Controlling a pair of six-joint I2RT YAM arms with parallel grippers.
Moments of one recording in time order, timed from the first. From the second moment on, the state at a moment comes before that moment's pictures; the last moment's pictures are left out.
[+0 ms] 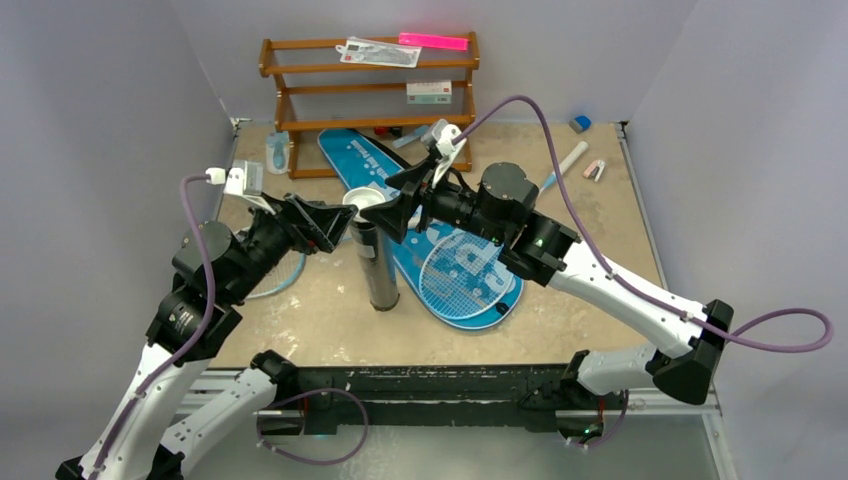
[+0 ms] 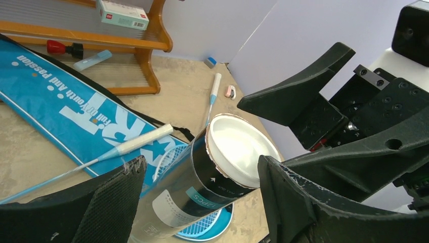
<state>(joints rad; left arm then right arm) -0.53 0.67 1.09 -0.43 0.02 -0.55 0.96 1.30 1.33 0.01 -0.19 0.25</state>
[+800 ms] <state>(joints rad) -0.53 0.65 1.03 -0.39 0.04 -0.58 0.96 1.31 1.37 -0.05 -0.19 0.24</state>
